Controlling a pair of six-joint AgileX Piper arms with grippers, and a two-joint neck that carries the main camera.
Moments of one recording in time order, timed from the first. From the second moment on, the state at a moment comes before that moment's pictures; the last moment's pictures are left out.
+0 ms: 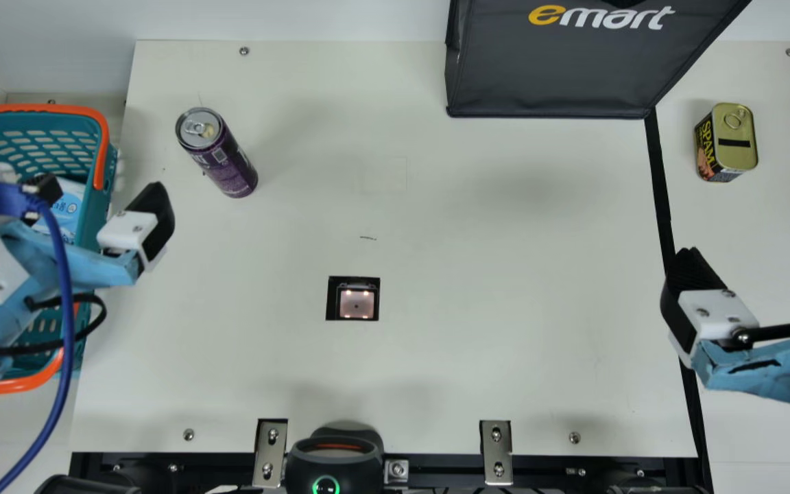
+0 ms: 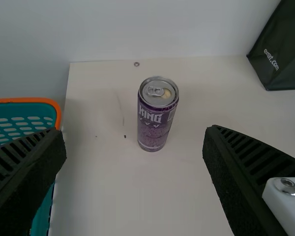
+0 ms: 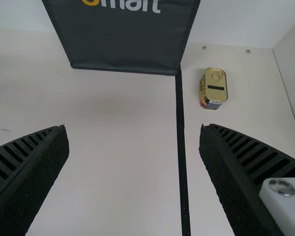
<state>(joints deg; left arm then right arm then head) -9.9 50.8 -46.7 -3.5 35.1 -1.2 0.6 42.7 -69.8 -0.8 69.3 0.0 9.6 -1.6</state>
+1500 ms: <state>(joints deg) -12.1 84.4 -67.8 -8.0 40.0 -3.8 0.6 42.7 -69.8 -0.8 69.3 0.0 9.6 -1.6</state>
